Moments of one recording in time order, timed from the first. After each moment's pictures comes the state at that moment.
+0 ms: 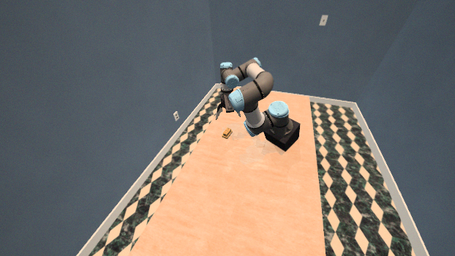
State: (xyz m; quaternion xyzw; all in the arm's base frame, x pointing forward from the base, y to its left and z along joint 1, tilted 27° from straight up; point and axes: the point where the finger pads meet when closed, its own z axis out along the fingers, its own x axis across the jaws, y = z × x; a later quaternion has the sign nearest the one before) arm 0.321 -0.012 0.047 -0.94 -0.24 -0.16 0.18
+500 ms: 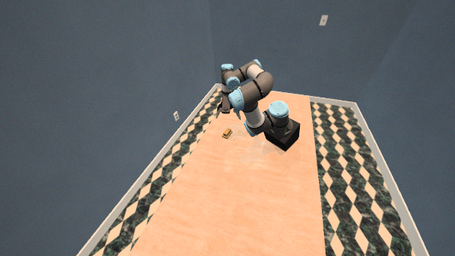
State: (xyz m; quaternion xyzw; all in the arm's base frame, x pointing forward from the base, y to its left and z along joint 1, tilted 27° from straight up) arm 0.324 -0.010 0.040 -0.97 -0.11 -0.13 0.20
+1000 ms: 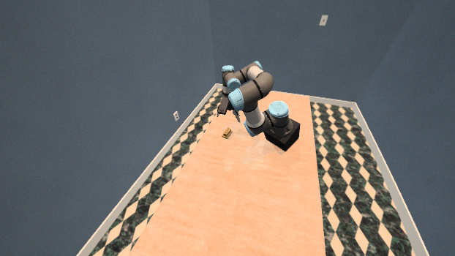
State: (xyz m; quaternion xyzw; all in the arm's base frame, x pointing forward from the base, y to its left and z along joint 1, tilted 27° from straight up) arm 0.327 -0.008 0.032 -0.97 0.02 -0.11 0.21
